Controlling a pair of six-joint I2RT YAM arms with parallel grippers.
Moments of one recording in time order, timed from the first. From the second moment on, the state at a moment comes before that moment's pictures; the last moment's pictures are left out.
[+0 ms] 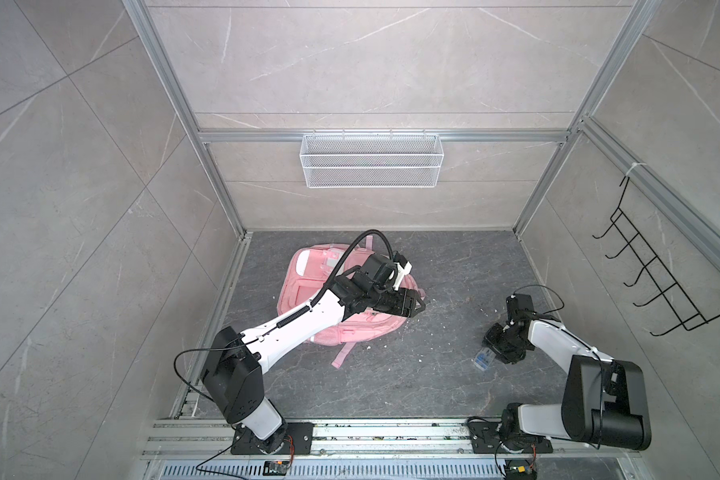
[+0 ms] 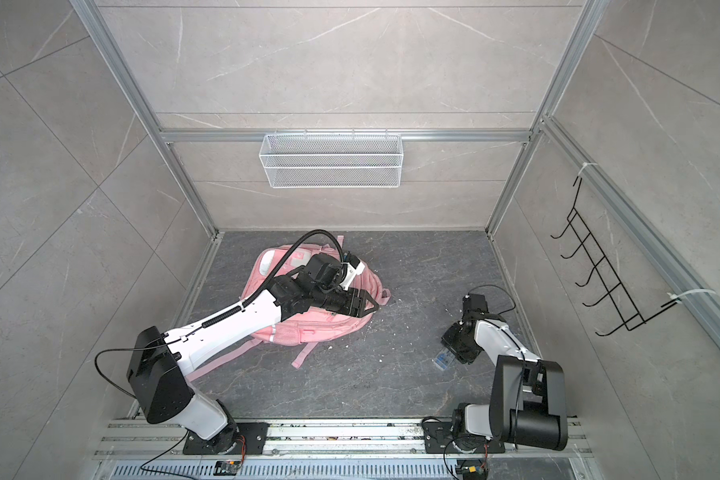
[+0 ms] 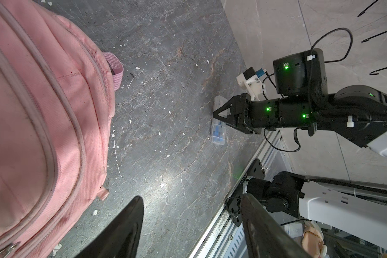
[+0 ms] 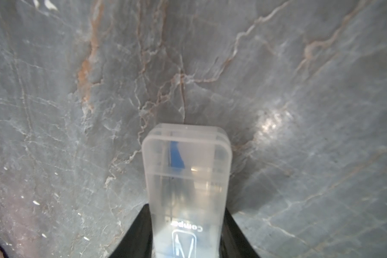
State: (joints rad) left arm -0.83 1.59 1.36 -0.51 0.39 -0.52; right arm -0.15 1.36 0.65 -0.68 -0.13 0.63
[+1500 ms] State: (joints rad) left arm -0.71 1.65 1.33 -0.37 0.46 -0.70; right arm 0.42 1.45 1.14 -0.31 -0.33 1.00
